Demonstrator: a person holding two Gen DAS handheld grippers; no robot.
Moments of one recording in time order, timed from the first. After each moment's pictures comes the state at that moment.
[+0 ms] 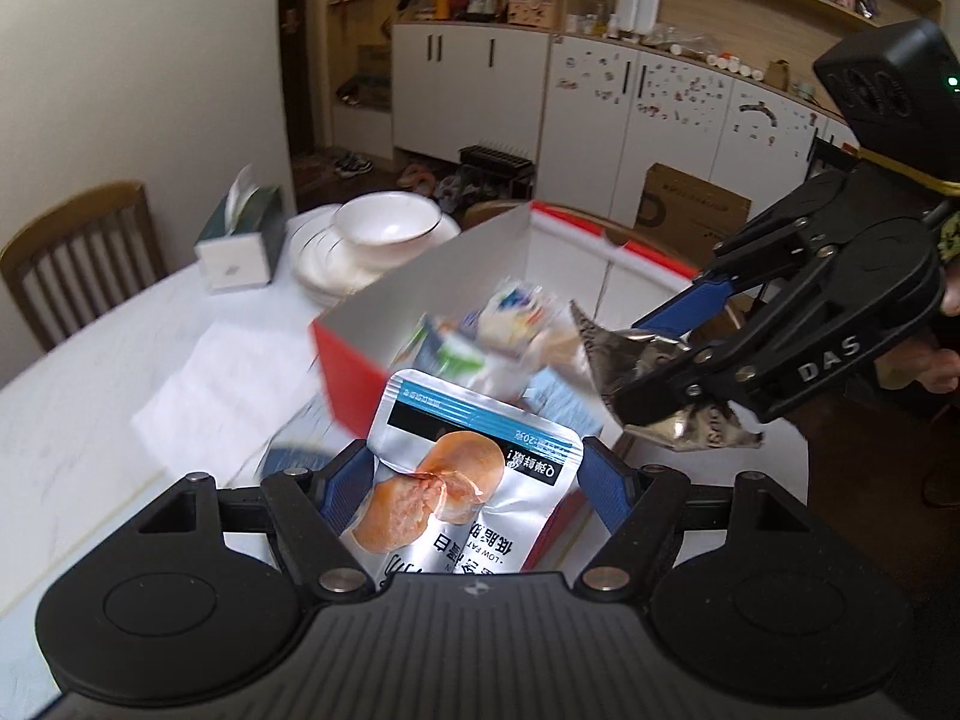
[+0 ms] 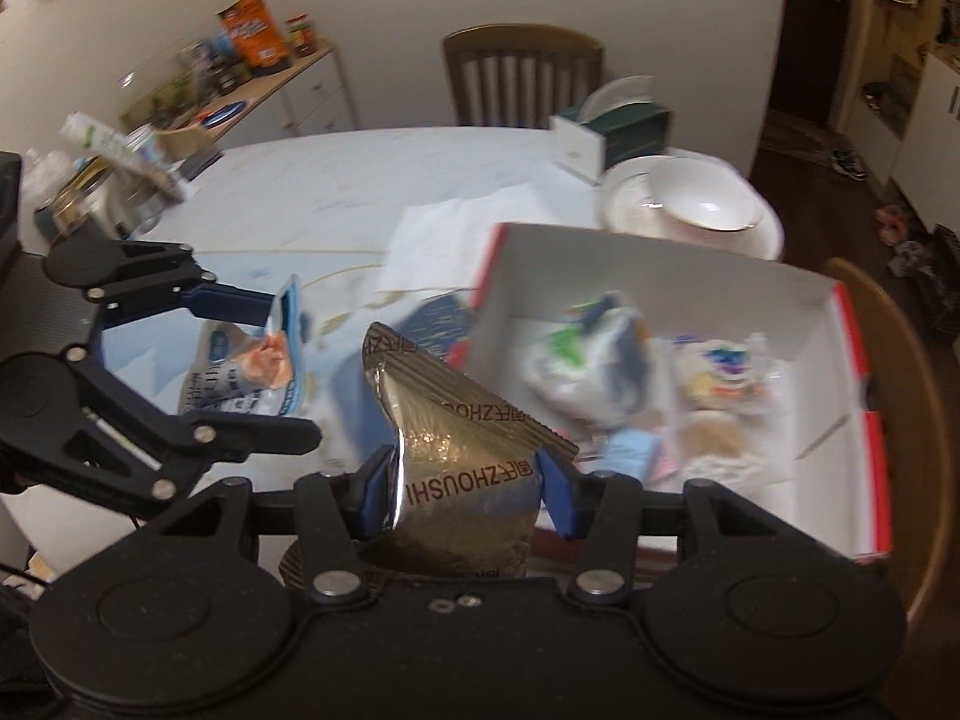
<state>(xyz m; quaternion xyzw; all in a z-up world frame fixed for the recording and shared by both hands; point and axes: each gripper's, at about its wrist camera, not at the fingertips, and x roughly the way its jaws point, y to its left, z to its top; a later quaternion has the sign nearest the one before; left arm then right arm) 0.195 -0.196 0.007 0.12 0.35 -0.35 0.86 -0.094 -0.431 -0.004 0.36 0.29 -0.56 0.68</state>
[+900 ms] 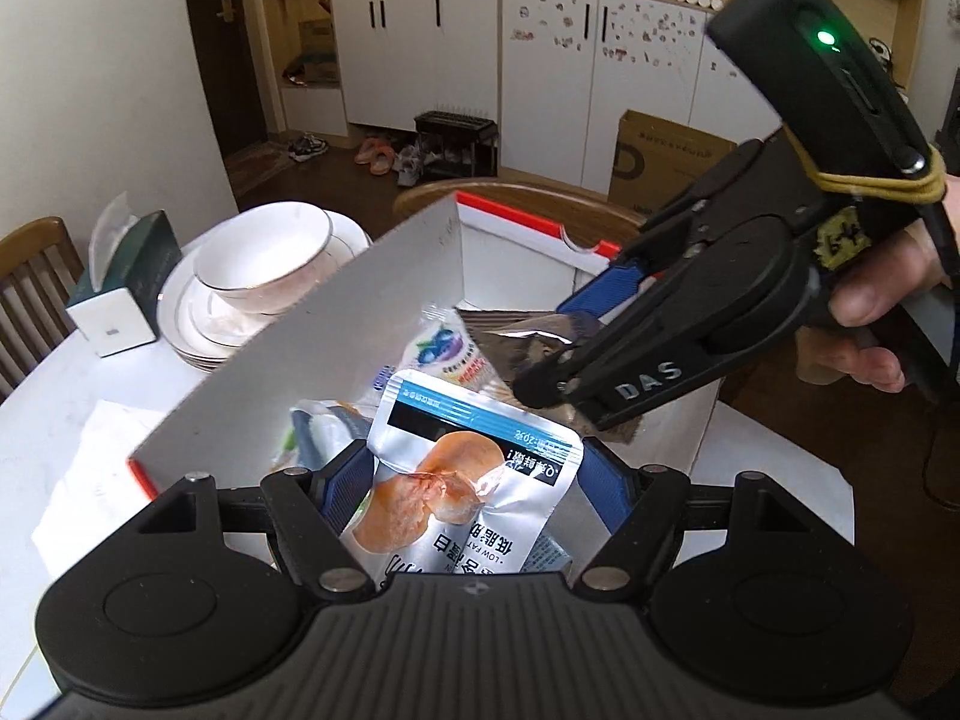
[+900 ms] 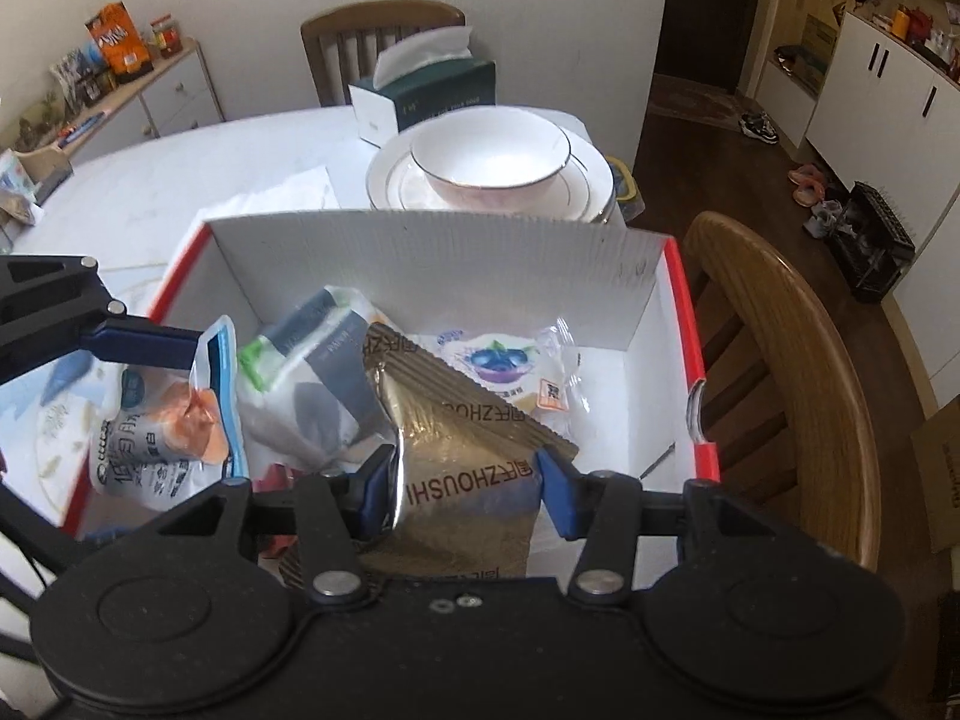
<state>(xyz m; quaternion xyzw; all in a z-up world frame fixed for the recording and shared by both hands) 0.257 -0.331 -0.039 0.18 0.37 -0.37 0.83 -0.200 -0.486 -0.076 0.37 0.31 -0.62 0.62</state>
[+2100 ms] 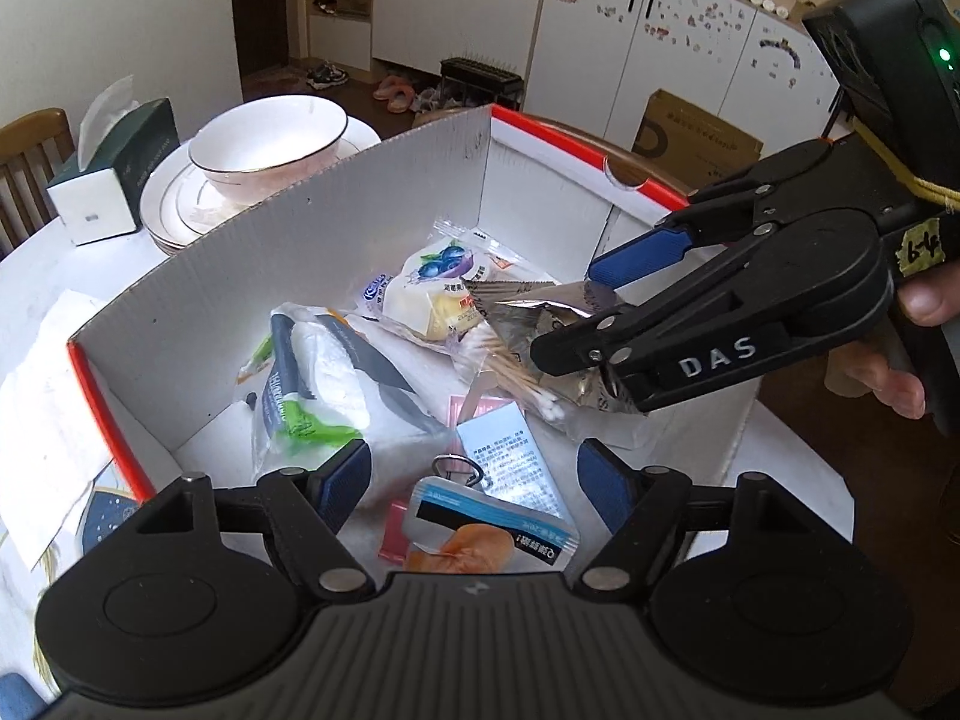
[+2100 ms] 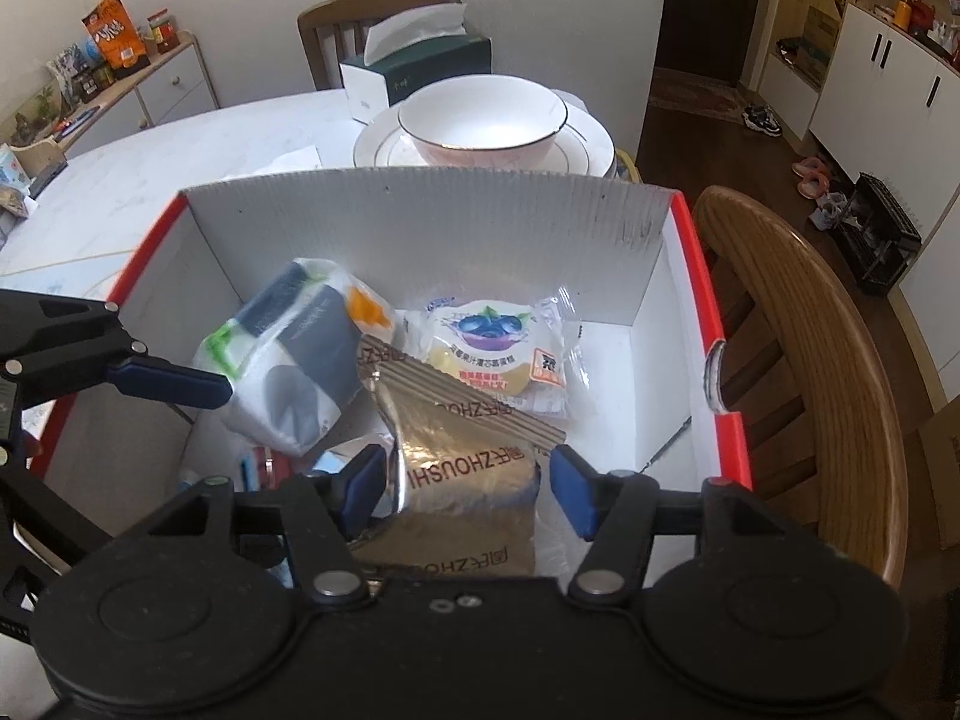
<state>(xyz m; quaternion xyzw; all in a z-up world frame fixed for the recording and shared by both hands) 0.270 -0.321 -0.074 0.12 0.43 -0.34 0.82 -0.207 -0.480 -0.091 0.37 0.30 -0.61 0.63</state>
